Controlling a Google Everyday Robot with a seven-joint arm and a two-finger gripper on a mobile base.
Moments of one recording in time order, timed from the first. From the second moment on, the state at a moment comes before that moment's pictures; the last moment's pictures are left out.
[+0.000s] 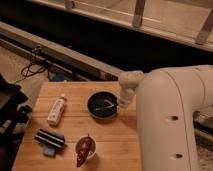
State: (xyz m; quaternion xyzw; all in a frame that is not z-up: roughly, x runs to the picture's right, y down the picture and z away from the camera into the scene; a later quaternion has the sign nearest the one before) arm 0.098 0.143 0.866 -0.39 0.05 0.30 0.87
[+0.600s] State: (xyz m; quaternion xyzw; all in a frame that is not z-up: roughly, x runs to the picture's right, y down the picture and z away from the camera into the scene) arm 0.066 0.127 0.872 -0.39 0.06 0.28 0.87
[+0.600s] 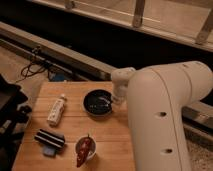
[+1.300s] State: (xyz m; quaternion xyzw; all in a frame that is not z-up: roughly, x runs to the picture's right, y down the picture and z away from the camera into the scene) arm 0.032 0.111 0.875 -0.40 0.06 0.26 0.88
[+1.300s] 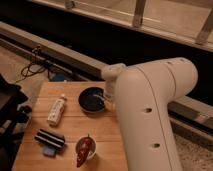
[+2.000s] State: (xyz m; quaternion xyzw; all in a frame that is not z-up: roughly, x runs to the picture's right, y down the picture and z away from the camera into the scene) arm 0.019 0.102 0.871 -0.40 0.06 0.25 0.88
